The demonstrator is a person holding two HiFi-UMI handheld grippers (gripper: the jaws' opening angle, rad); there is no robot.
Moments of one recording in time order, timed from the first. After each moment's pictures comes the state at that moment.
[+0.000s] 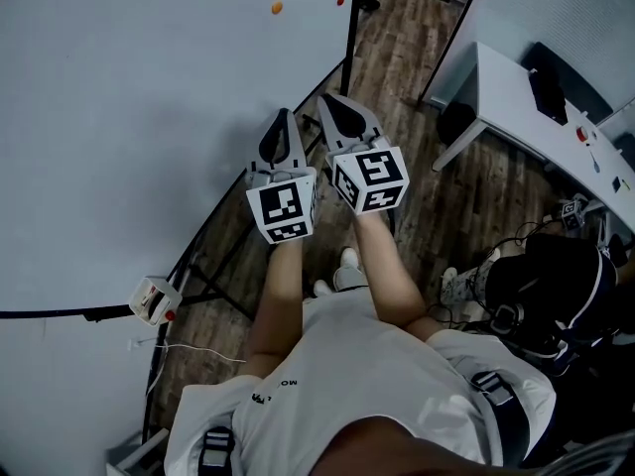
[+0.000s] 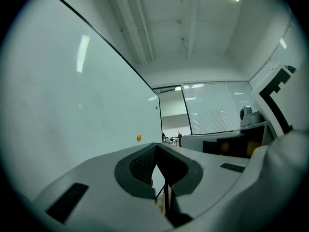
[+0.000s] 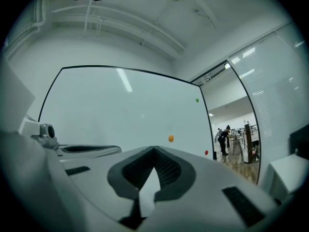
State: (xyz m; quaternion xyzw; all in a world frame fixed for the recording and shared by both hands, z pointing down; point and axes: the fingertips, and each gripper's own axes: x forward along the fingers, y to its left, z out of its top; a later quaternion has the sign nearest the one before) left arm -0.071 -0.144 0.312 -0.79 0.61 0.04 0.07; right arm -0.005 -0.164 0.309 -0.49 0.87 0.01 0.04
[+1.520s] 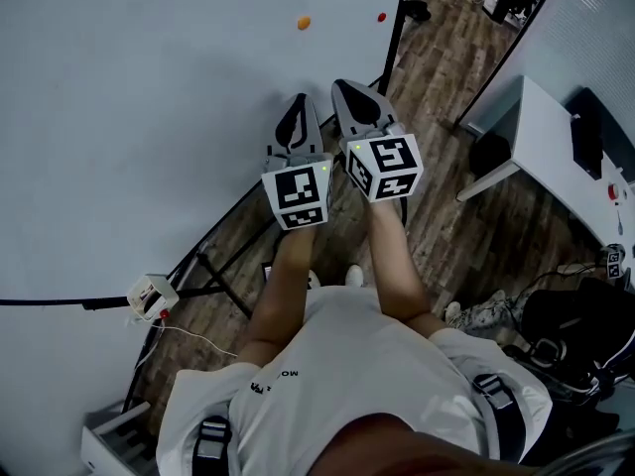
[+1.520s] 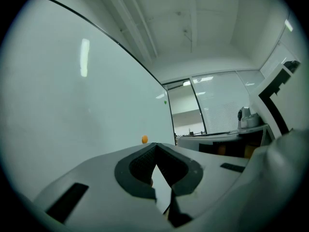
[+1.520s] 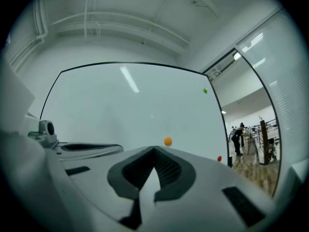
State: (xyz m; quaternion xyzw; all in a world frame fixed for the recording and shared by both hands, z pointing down) left arm -0.074 -0.245 0.315 -0.74 0.67 0.03 0.08; right arm -0.018 -0.273 0.314 -0.42 0.91 0.01 0.05
